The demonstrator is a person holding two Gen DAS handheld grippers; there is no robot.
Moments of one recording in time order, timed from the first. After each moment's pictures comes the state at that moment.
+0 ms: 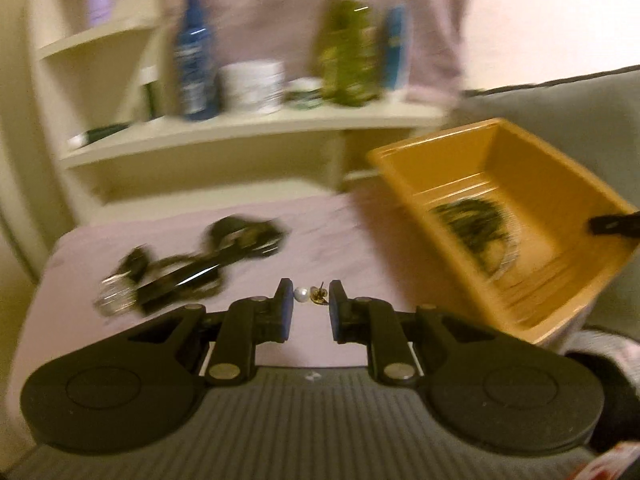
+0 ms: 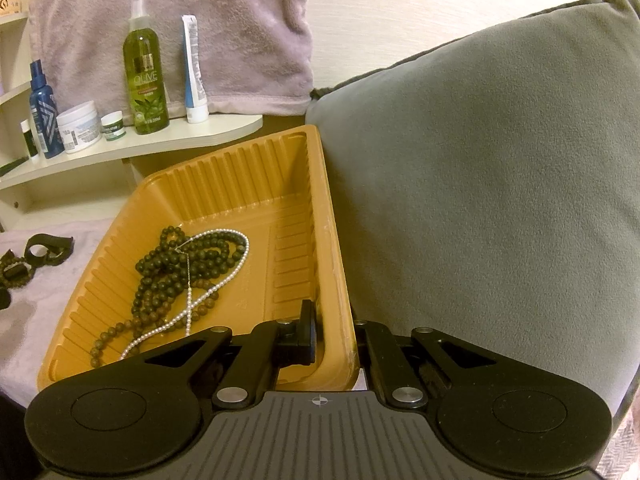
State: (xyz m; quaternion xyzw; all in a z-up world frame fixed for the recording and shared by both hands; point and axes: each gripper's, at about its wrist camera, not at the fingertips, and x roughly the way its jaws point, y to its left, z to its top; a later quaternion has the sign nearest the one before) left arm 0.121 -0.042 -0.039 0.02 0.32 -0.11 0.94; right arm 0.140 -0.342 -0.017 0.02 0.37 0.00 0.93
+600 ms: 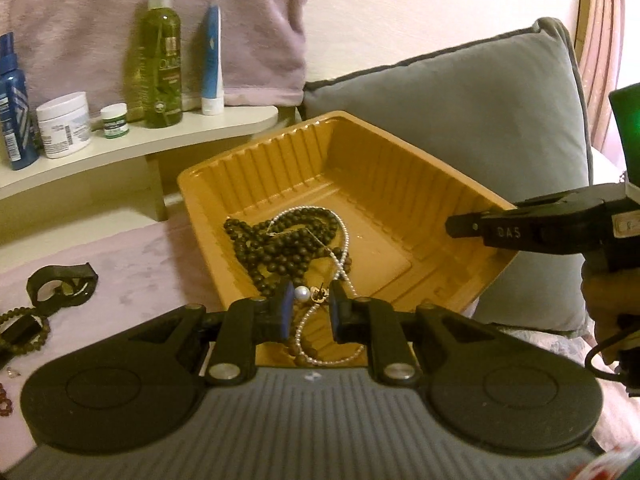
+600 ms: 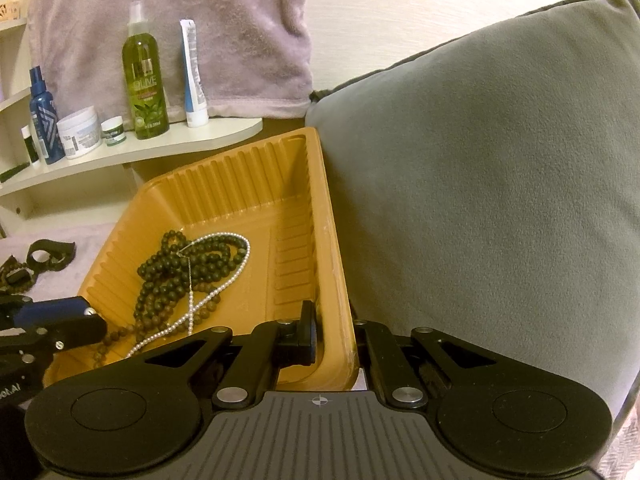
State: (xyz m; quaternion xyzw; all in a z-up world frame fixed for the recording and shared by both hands) left arm 0.125 -0.147 -0.039 0.04 0.32 -0.25 0.91; right arm 0.140 -0.343 -0.017 0.03 0.37 0.00 0.93
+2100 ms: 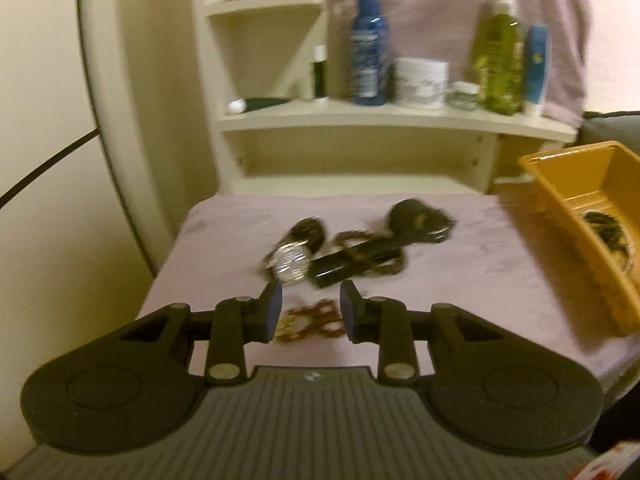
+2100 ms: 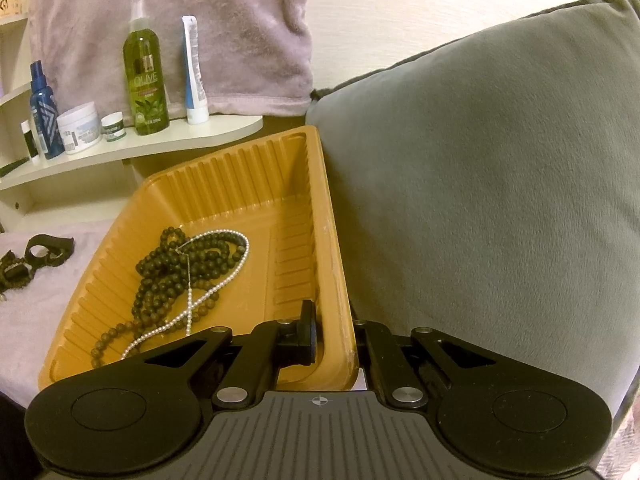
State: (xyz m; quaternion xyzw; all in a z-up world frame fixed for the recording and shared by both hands) left arm 0.107 0.062 -0.060 0.01 0.31 0.07 0.95; right arm 0.140 -0.342 -0.018 0.02 0.37 0.00 0.93
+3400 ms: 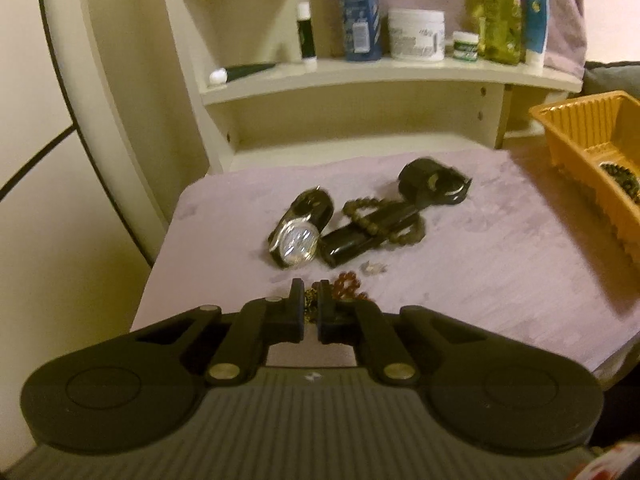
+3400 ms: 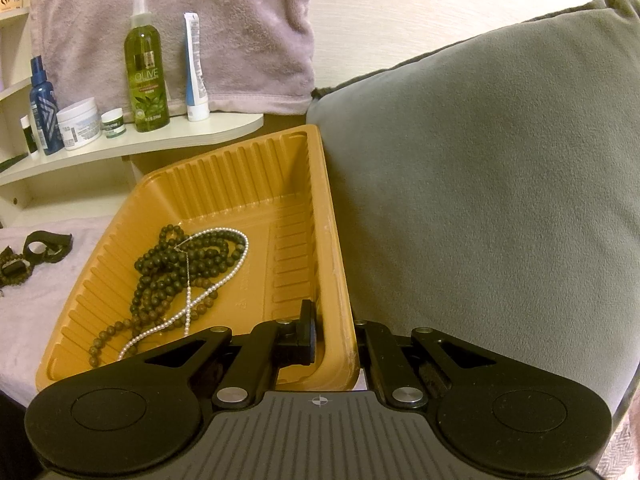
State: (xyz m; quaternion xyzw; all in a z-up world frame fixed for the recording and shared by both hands) left arm 0.125 0.063 -0.073 0.05 0.35 0.04 0.93; right arm 0.140 -0.343 -0.019 0.01 0.37 0.00 0.93
